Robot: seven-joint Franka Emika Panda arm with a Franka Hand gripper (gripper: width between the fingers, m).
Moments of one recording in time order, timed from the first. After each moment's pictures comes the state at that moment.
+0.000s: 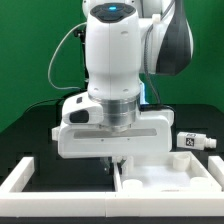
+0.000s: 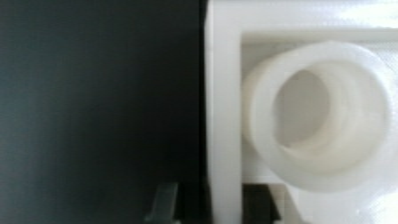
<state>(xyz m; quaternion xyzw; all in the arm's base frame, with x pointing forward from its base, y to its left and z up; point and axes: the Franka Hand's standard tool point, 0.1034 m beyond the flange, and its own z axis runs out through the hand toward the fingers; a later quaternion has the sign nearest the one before) 0.553 -0.044 0.009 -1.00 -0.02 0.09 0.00</state>
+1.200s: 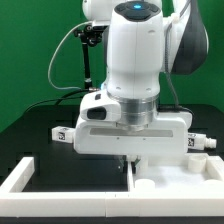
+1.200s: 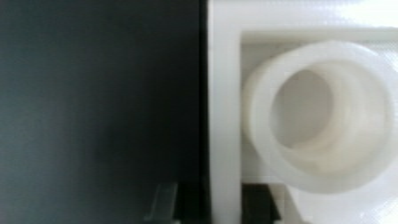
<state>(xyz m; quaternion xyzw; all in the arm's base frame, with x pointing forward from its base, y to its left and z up) 0.554 -0.020 0.012 -1.00 0.01 0.10 -0.02</state>
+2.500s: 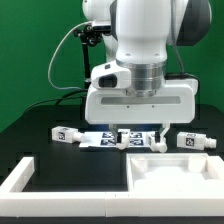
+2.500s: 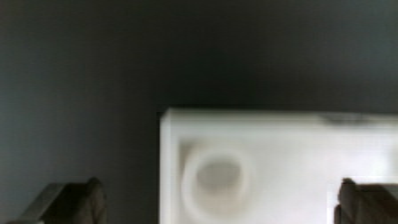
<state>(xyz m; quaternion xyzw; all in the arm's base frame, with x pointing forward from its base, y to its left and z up) 0.501 0.002 0.060 -1.00 -0.01 0.08 0.00</state>
